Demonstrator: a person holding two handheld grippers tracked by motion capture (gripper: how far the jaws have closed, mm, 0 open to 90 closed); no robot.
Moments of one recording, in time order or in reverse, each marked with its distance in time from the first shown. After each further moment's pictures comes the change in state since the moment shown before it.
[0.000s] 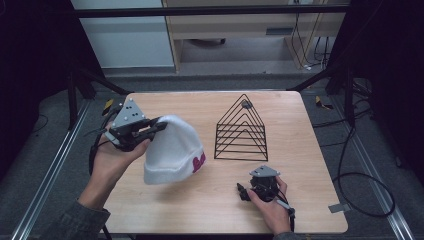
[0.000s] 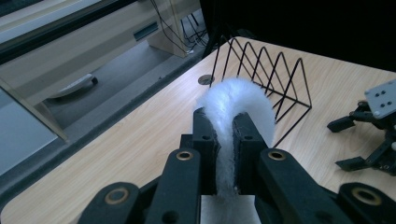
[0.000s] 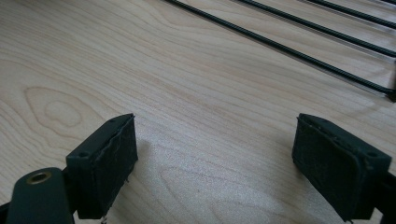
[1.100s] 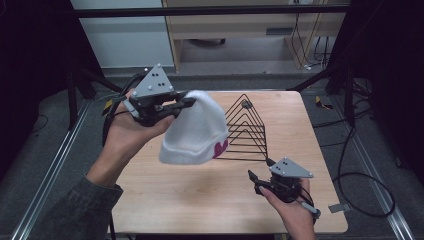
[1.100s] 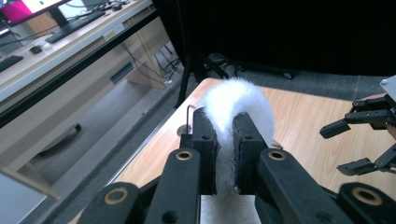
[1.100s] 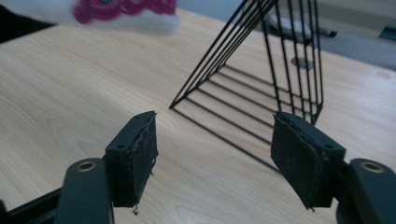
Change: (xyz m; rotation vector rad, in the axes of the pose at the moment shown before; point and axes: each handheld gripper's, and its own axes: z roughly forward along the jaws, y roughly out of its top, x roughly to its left) left arm -0.027 0.103 0.003 -0.072 -0.105 0.162; right arm -0.001 0.049 -0.111 -0.266 0.005 -0.057
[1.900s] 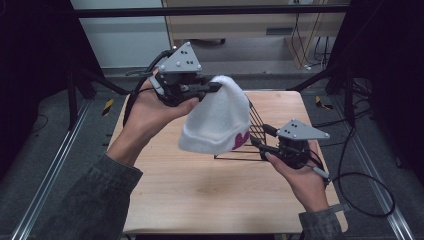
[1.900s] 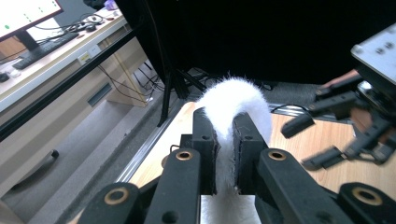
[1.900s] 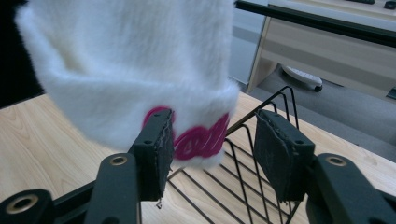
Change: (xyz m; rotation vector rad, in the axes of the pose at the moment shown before) left arm 0.002 0.045 0.033 -0.030 -0.095 0.051; right arm -0.027 0.096 -0.013 -0.121 0.088 -0.075
